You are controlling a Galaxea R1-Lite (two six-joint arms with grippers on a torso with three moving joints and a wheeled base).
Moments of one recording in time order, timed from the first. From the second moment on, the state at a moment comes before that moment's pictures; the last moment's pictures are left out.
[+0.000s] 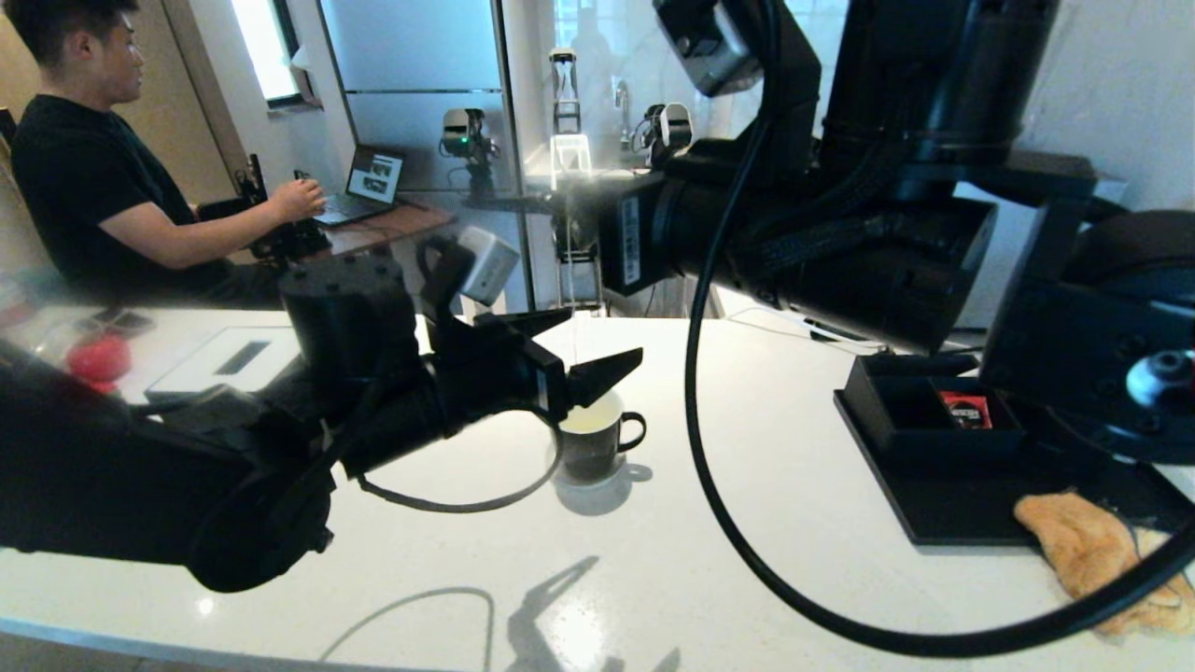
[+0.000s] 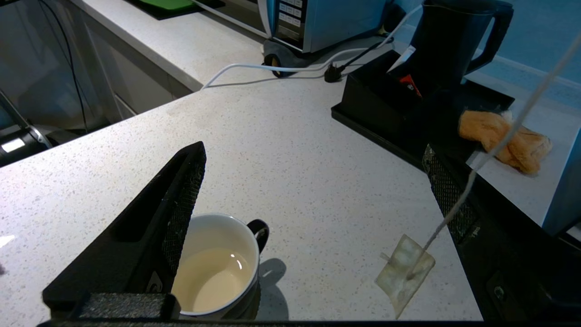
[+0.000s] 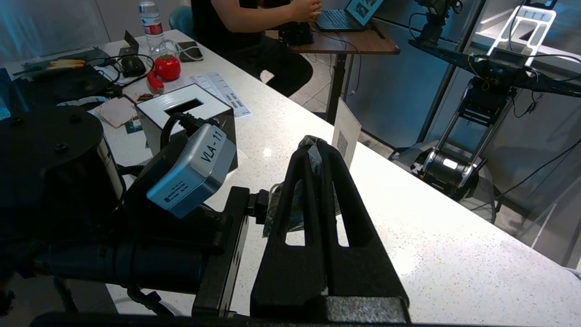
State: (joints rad) left arm -0.54 1.80 -0.79 -0.98 -0.32 -0.08; right arm 0.87 1.77 -1.47 -0.36 -0.11 -0.07
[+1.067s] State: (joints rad) left arm -0.54 1.80 -0.77 -1.02 -0.34 -0.08; right arm 0.89 1.77 -1.46 -0.36 -0.11 -0.07
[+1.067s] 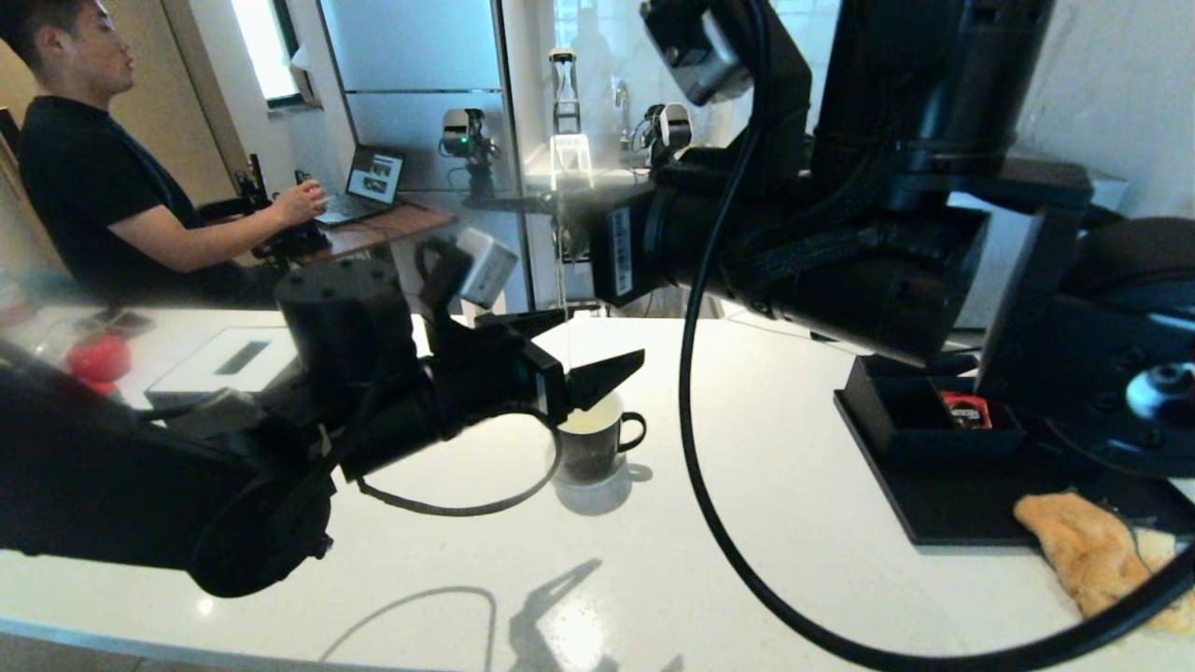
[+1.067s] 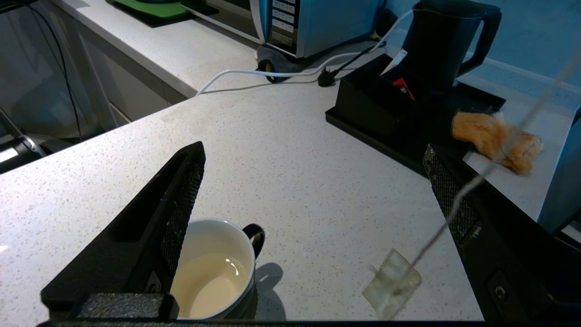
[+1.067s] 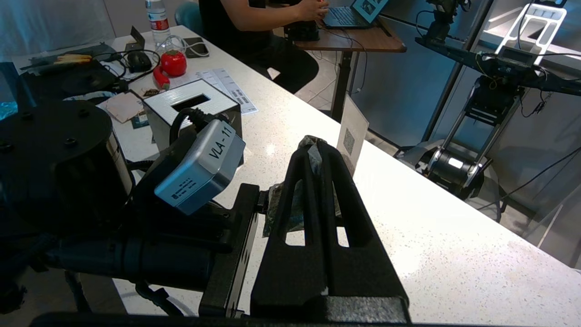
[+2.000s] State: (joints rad) left arm -0.54 1.80 -0.76 -1.04 -0.34 -0.09; right arm 0.89 1.78 -1.47 -0.36 -0.11 -0.07
